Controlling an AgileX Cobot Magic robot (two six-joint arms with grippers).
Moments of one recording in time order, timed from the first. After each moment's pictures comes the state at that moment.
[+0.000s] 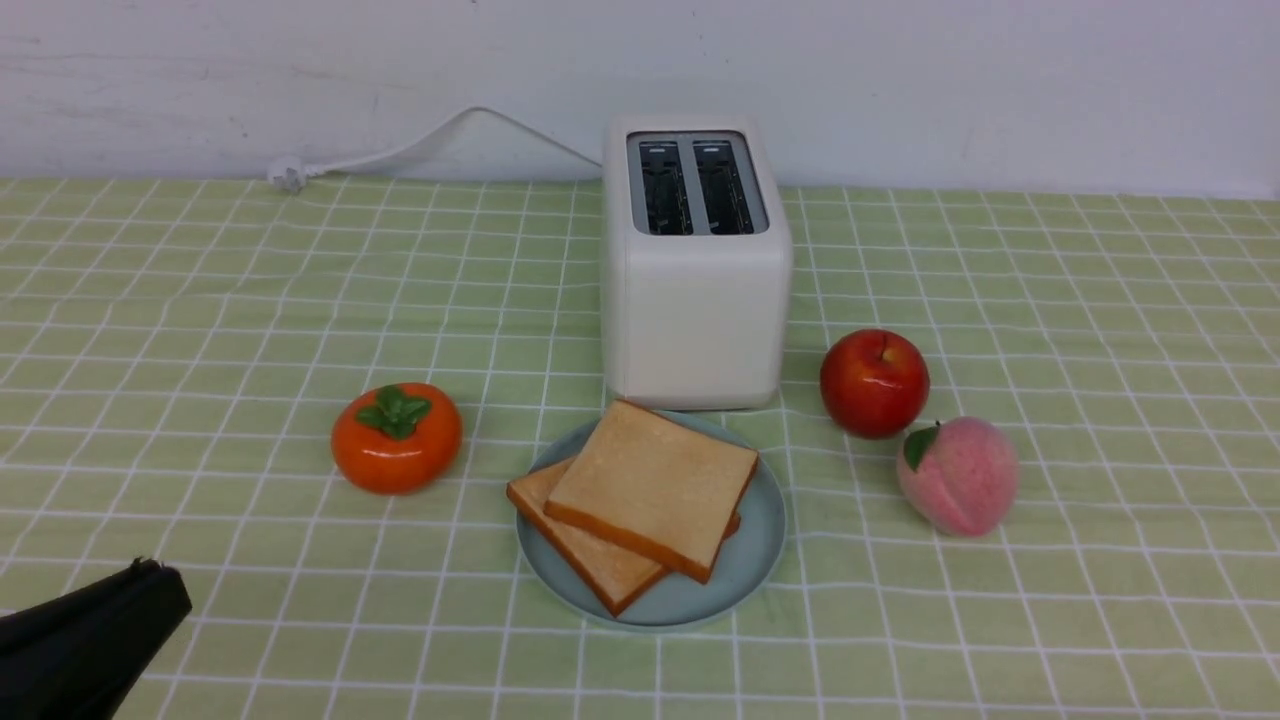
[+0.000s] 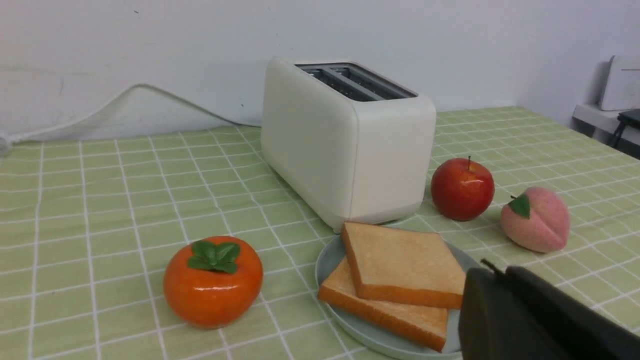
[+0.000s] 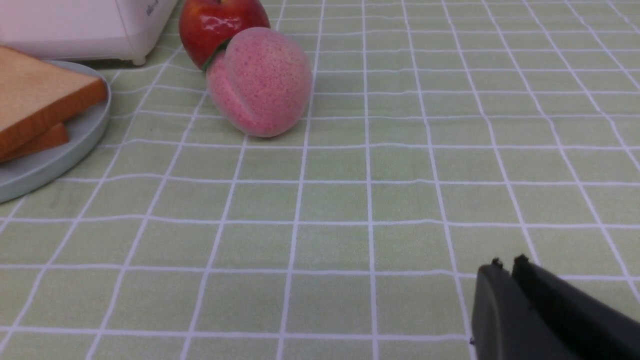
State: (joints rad) right arm 0.01 -0.01 0.02 0.05 0.39 0.04; left arm -0.44 0.29 -0.21 -0.28 0.04 0.16
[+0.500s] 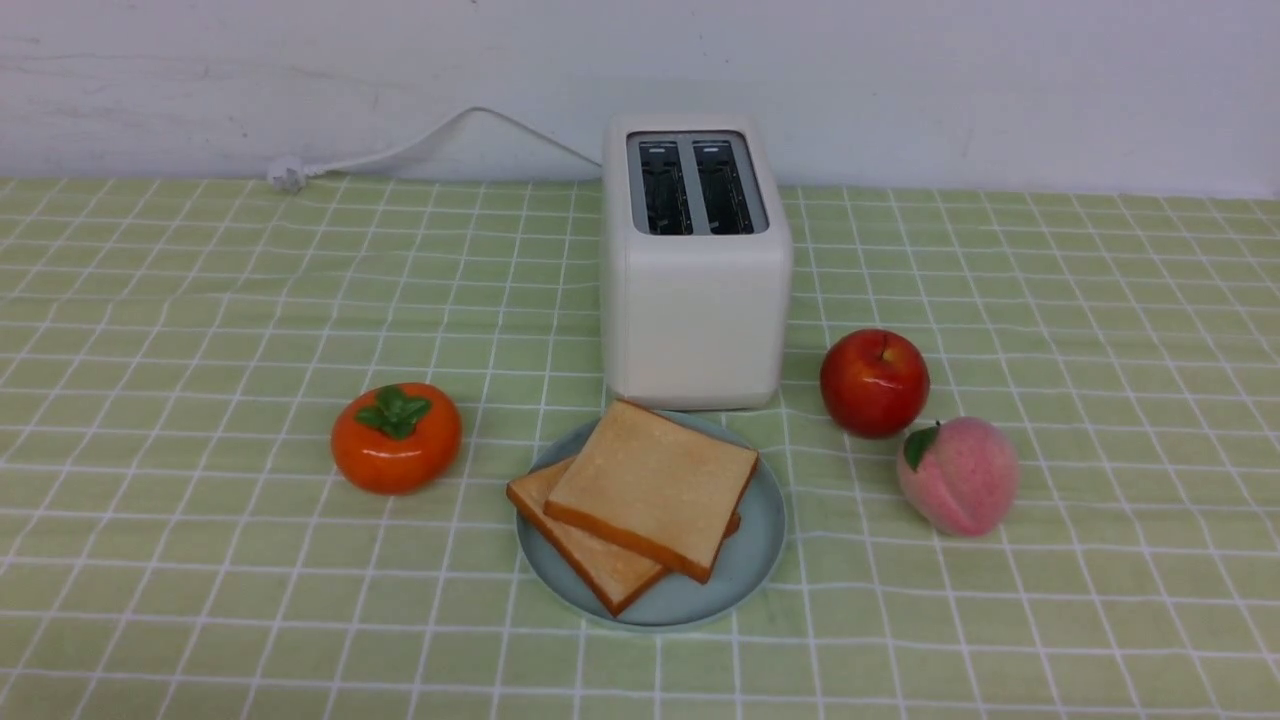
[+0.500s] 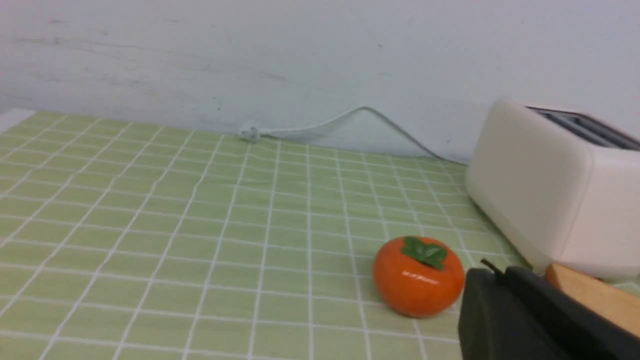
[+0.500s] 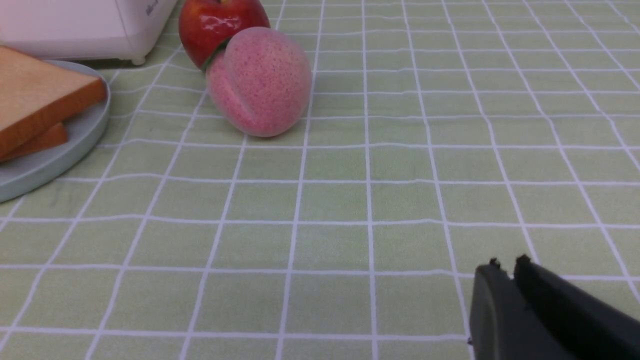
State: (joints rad) right arm 0.01 -0.01 0.02 0.05 0.39 0.04; left arm -0.04 0.06 -0.04 -0.09 0.06 -0.10
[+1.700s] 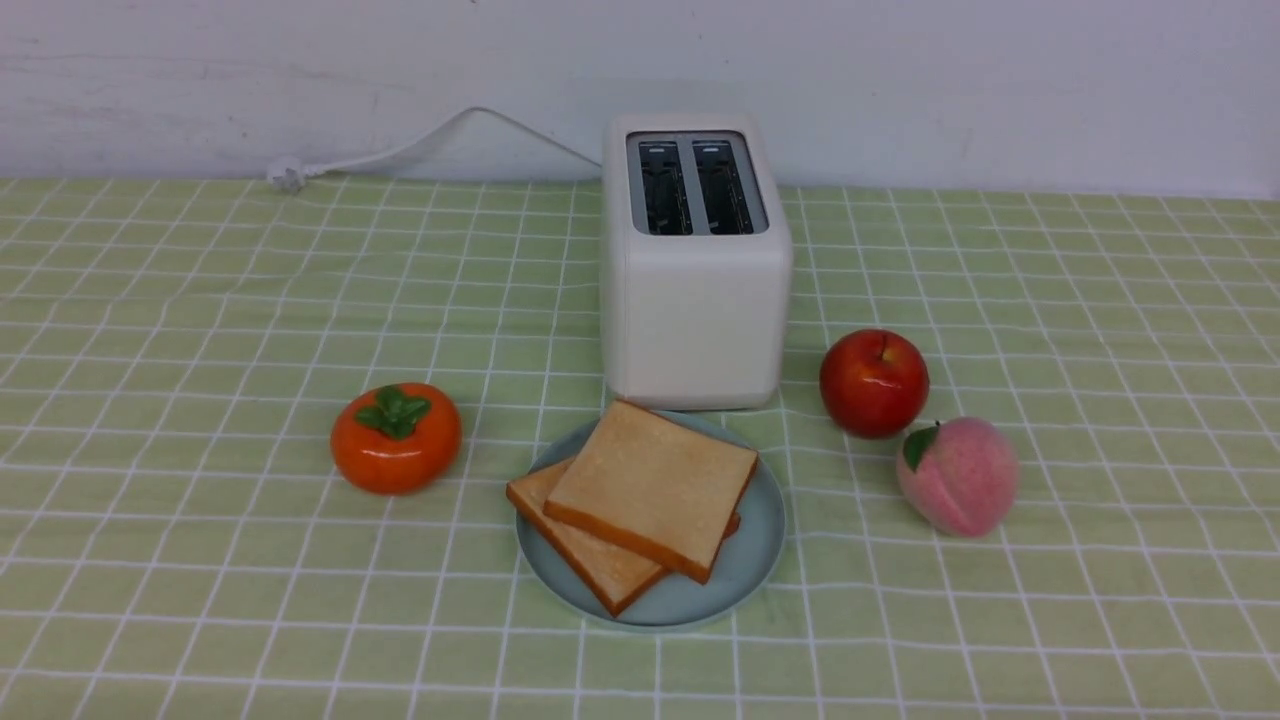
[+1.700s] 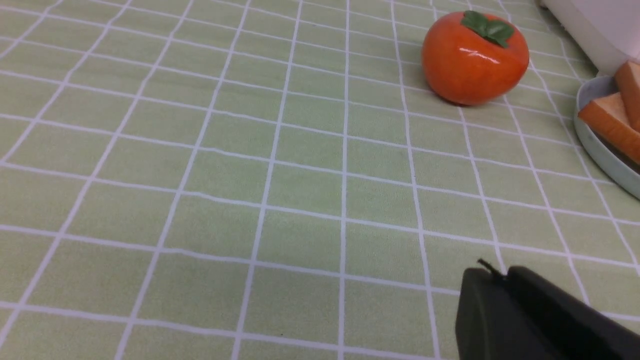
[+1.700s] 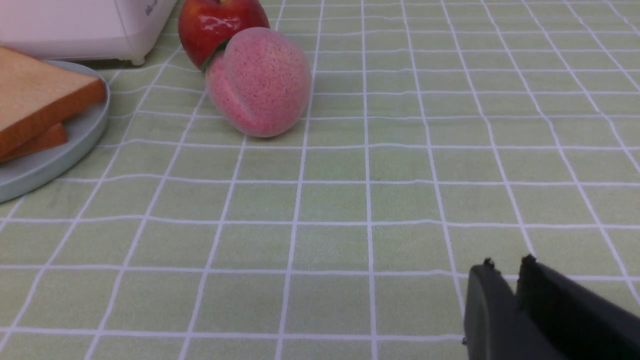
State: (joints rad) right arm 0.01 -0.01 0.02 0.05 0.39 0.04; left arm -0.02 -0.01 0.03 -0.10 0.39 -0.13
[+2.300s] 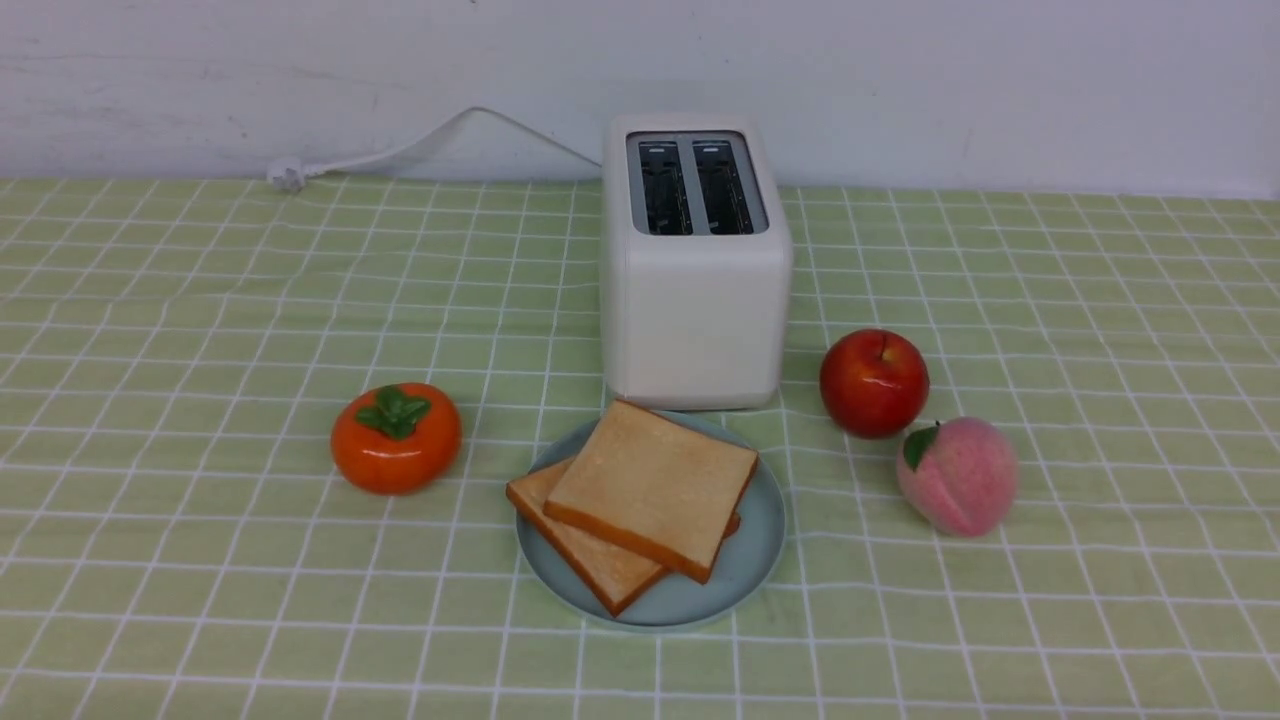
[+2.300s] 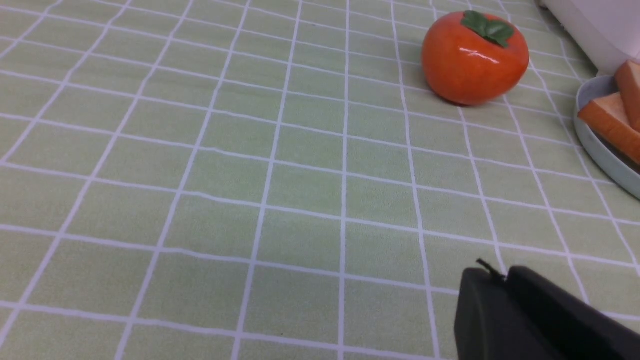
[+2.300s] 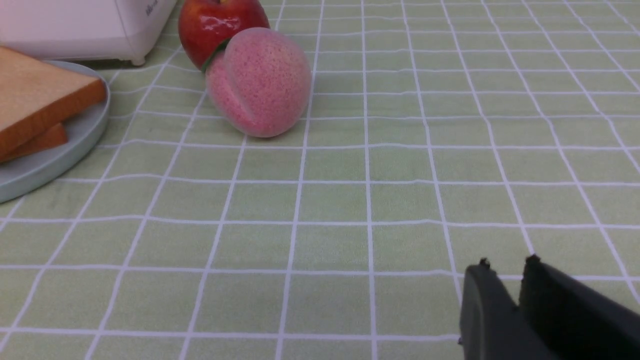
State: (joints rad) right arm 0.01 -0.01 0.02 0.05 0.39 0.04; left arm -0.02 -0.01 0.03 -0.10 0.39 -0.13
